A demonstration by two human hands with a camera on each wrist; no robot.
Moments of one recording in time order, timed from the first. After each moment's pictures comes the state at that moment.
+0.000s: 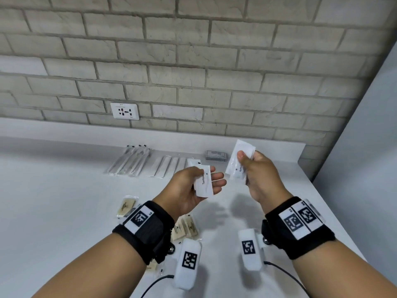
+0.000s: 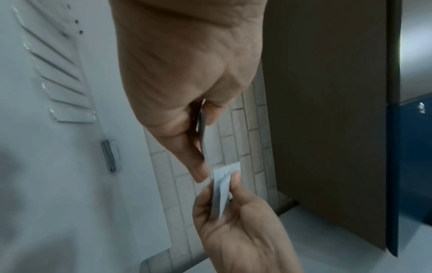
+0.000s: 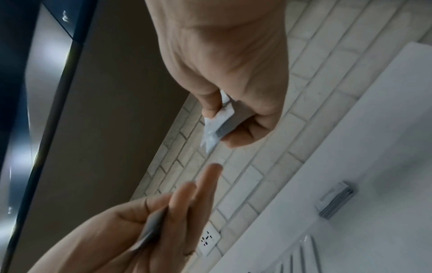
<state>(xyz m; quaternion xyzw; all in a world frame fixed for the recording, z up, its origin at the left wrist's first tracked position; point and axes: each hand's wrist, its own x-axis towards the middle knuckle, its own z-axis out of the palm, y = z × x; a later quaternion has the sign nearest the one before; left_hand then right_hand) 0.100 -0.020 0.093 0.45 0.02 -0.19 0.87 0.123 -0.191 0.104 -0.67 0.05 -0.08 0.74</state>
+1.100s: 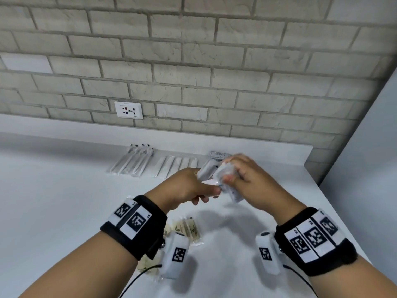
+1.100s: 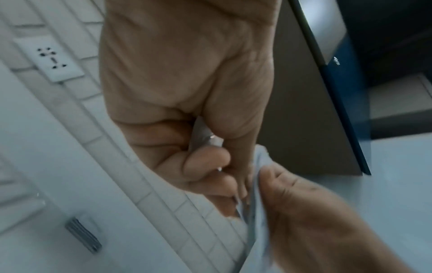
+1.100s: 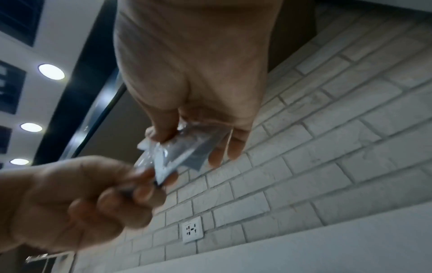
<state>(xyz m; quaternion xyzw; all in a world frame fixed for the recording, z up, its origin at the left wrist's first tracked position) 0.100 -0.001 0.108 0.81 -0.10 -0.14 0.56 0.100 -0.192 0.117 -0.90 -0.22 -0.06 0.37</state>
